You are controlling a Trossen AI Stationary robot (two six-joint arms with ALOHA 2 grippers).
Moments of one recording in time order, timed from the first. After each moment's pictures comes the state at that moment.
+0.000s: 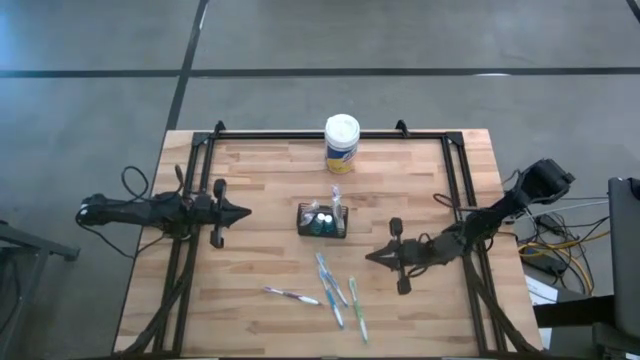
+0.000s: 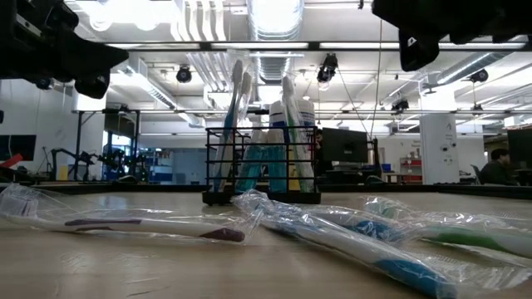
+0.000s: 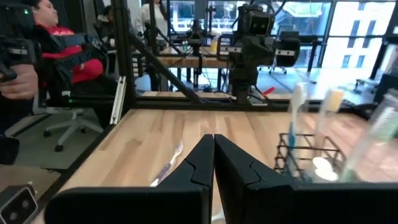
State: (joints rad) left arm -0.12 0.08 0.05 0.05 -0.18 -0.04; right arm 0.55 1.36 0.37 0.98 0.50 0.05
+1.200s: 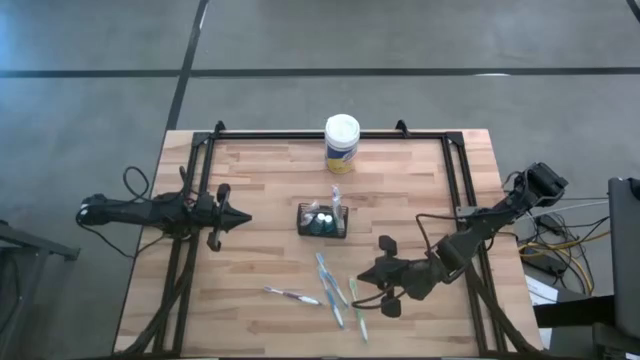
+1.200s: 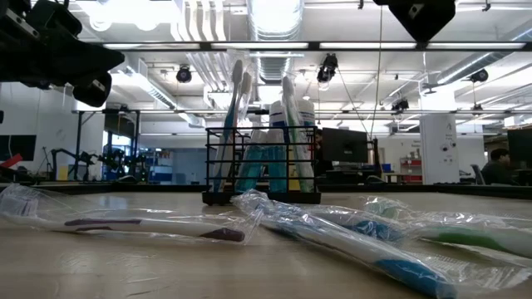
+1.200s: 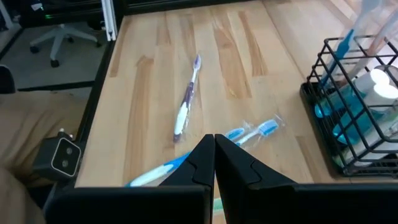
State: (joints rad) left arm -0.12 0.08 0.04 0.03 -0.10 -0.18; right arm 0.63 1.45 0.94 -0.14 0.50 0.52
